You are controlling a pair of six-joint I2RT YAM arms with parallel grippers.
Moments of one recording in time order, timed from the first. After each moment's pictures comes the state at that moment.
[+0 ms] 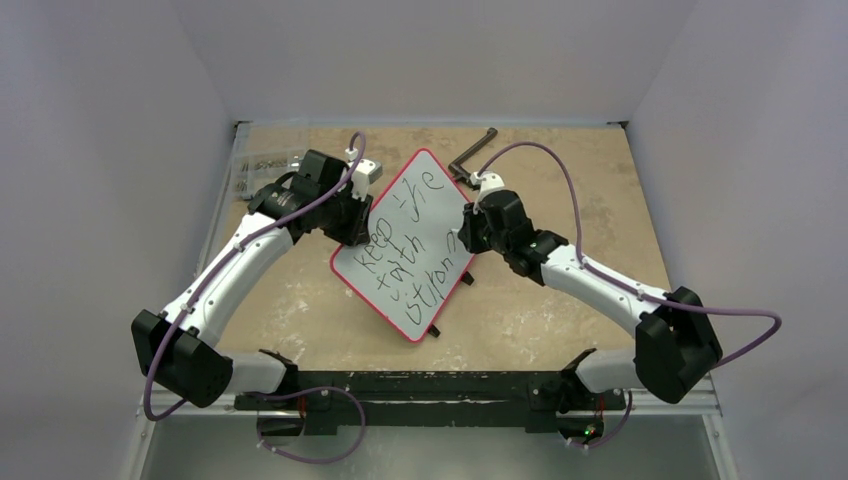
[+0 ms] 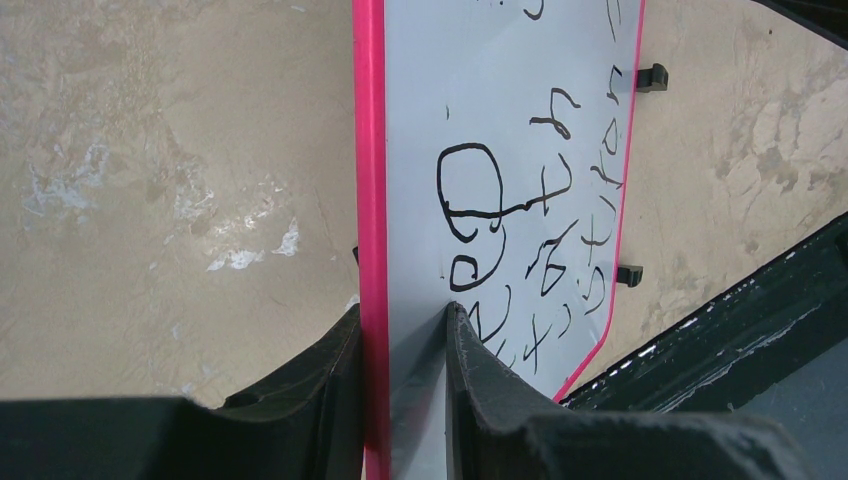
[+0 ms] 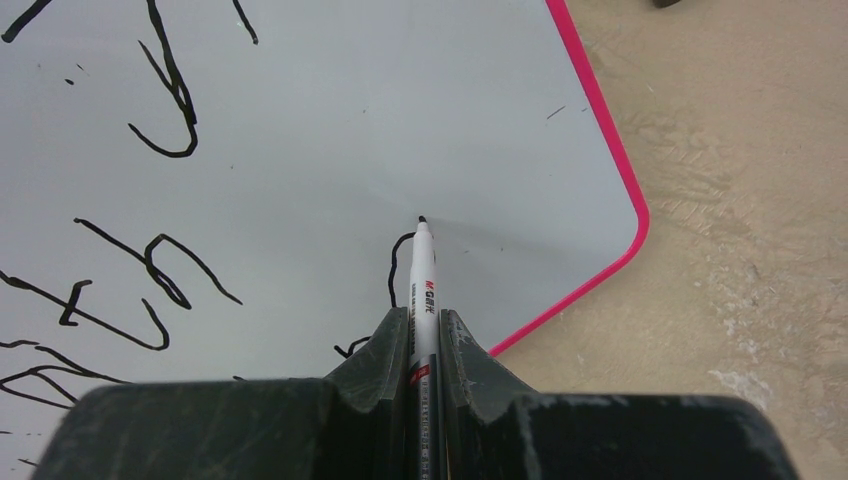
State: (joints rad) left arm -0.44 1.33 1.30 -0.90 0.16 0.00; right arm 0.64 1.35 0.89 -0.13 0.10 0.30
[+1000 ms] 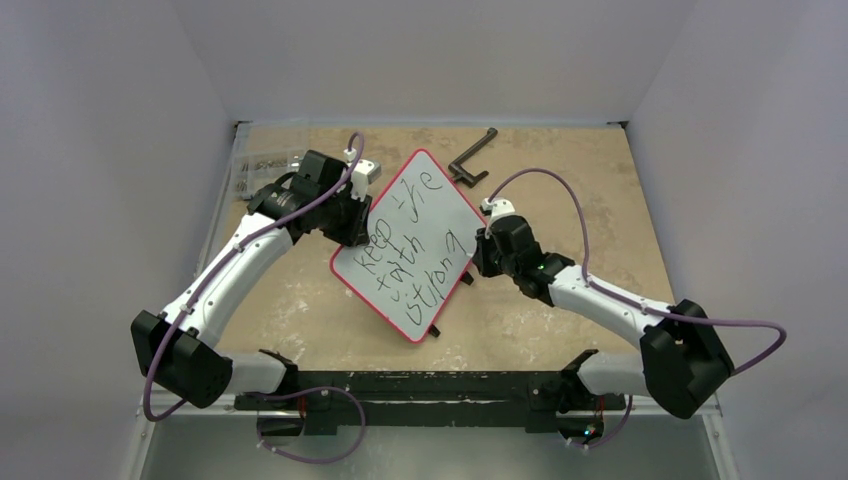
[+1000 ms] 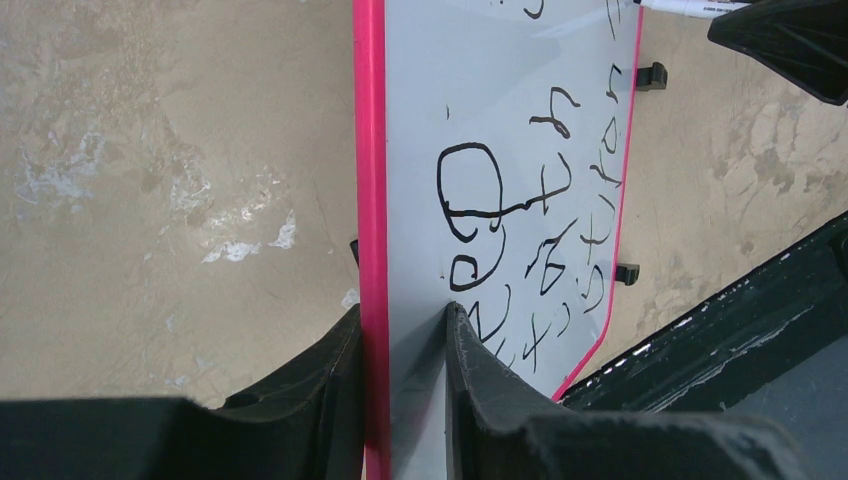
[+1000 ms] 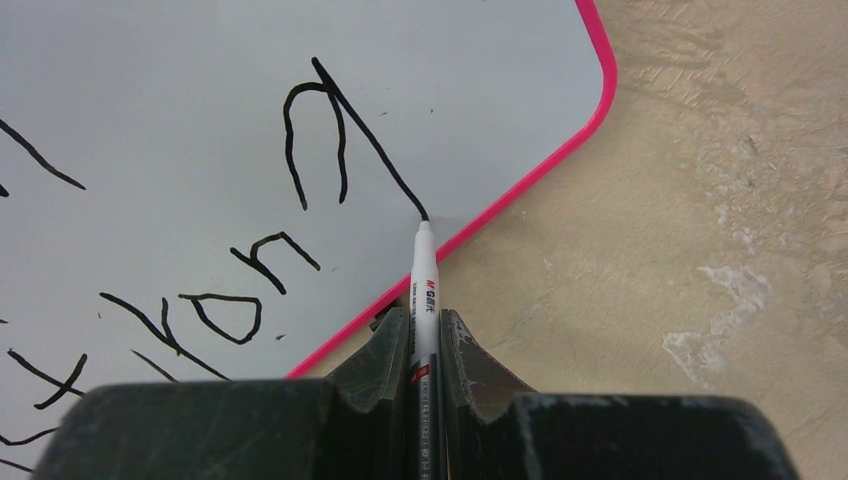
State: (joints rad) left arm -0.44 1.33 1.30 -0.91 0.16 -0.02; right arm 0.63 1.27 0.68 -0.10 0.11 0.32
